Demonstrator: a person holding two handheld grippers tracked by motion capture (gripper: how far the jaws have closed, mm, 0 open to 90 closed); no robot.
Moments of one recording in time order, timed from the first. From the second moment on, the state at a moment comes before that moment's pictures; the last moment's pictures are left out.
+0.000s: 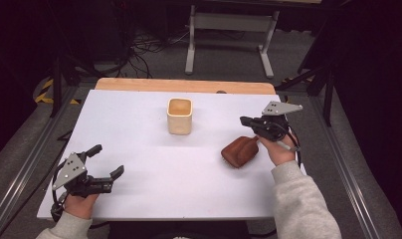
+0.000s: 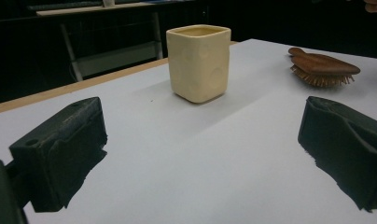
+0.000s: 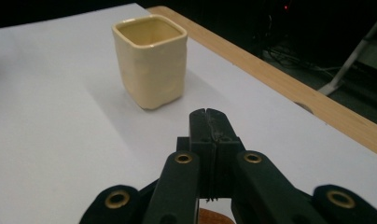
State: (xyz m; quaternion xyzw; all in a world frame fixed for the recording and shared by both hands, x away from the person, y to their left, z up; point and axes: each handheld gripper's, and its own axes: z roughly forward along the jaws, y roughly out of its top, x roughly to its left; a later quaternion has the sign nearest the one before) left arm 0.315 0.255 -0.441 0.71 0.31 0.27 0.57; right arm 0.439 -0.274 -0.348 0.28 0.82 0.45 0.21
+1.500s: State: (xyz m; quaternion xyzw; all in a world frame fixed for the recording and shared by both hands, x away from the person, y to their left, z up) left arm 0.316 0.256 -0.442 0.71 0.31 0.27 0.57; right arm 0.515 -0.295 -0.382 0.33 0.89 0.26 0.18
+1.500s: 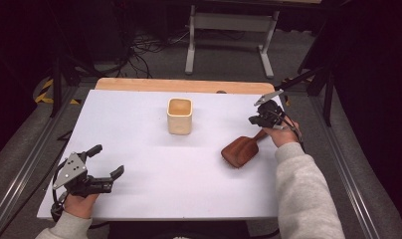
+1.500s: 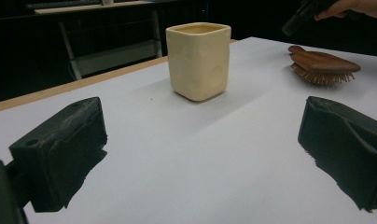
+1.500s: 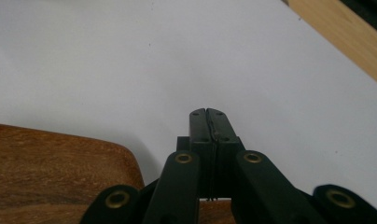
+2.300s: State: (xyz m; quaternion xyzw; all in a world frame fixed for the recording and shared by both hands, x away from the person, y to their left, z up) left arm 0.316 0.255 -0.442 0.71 0.31 0.26 0.57; right arm 0.525 -0.301 -0.409 0.34 0.91 0.17 0.13
